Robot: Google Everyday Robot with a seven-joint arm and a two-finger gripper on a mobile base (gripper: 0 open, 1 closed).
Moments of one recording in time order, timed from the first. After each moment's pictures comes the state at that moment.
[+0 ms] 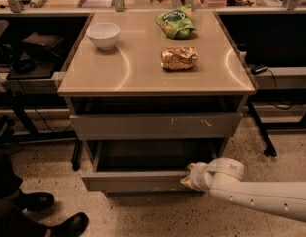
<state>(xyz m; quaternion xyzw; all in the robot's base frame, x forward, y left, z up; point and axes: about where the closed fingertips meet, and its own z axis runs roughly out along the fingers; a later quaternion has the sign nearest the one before) 0.549 -0.149 0.424 -0.50 0.81 -0.01 0.30</state>
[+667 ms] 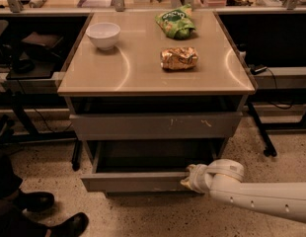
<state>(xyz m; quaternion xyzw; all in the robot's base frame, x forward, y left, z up) 0.542 -0.148 0.424 -0.50 0.81 0.00 0.30</state>
